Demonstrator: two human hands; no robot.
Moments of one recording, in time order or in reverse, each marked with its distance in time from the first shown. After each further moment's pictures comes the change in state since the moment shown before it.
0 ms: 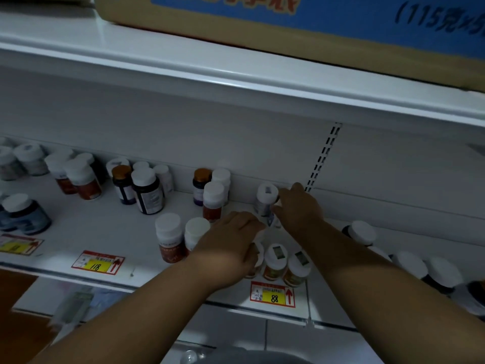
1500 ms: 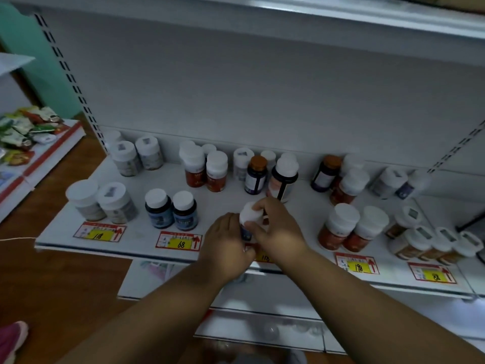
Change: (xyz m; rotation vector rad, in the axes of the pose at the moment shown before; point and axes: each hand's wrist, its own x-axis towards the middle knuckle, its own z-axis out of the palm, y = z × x) left_hand -0.185 -0.275 -0.085 -0.059 0.133 -0.277; right_hand -0.054 -0.380 0.090 0.682 0.012 -0.059
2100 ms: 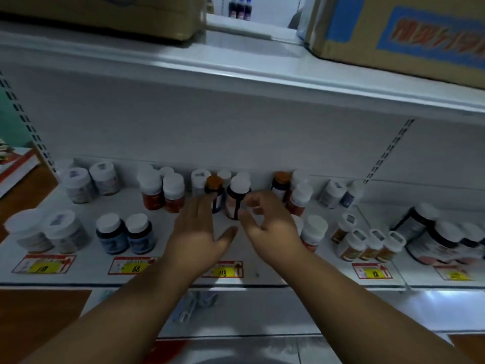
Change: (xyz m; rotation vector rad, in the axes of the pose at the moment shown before) left_hand 0.037 0.066 -0.053 -0.058 0.135 0.103; right_hand -0.022 -0.013 -0.082 0.005 0.334 -0.194
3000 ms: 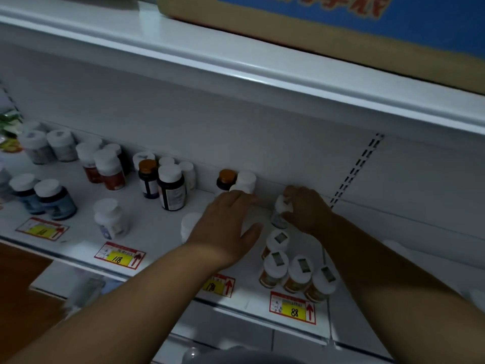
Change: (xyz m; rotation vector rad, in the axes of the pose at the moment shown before) left_hand 0.065 0.205 0.148 -0.017 -0.094 -0.115; right_hand 0.116 0.278 -0.175 -0.541 -0.538 -0.147
